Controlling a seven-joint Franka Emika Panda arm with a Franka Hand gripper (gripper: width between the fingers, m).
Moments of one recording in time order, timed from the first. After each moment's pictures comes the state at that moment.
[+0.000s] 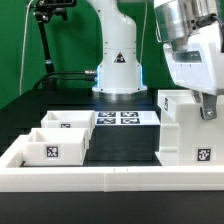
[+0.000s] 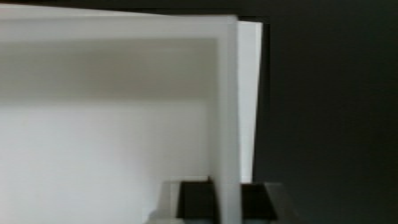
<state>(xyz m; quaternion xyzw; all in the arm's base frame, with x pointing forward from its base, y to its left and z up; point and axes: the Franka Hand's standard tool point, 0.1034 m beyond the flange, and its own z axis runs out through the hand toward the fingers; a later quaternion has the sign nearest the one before) 0.638 0.097 0.101 -0.72 0.68 0.03 0.12</state>
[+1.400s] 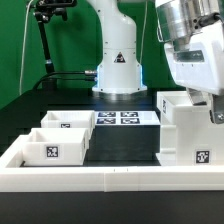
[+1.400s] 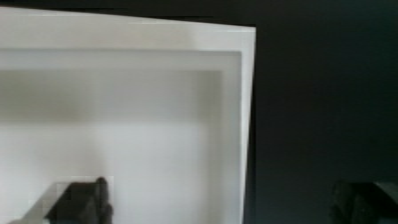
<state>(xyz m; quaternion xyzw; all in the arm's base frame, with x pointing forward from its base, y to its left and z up) 0.640 0.099 0.102 -0.73 0.67 0.03 0.12</state>
